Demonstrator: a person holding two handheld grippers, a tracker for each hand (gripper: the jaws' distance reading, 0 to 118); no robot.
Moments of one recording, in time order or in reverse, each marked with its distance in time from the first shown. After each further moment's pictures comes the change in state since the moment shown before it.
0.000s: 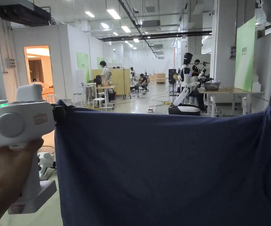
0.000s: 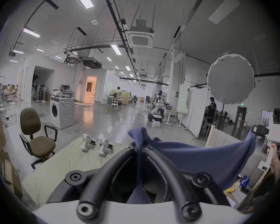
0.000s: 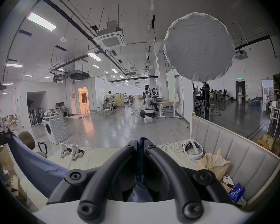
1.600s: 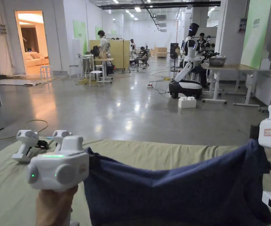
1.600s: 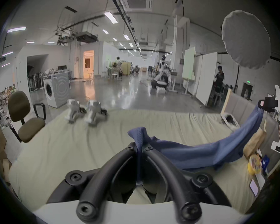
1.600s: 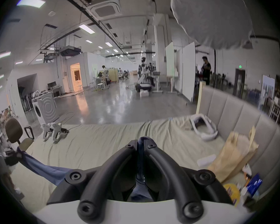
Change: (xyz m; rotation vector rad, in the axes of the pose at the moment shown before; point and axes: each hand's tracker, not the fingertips) left arm 0.005 -0.224 -0.241 -0.355 0.008 -0.059; right arm -0.007 -0.156 -0.245 -0.288 -0.054 -0.007
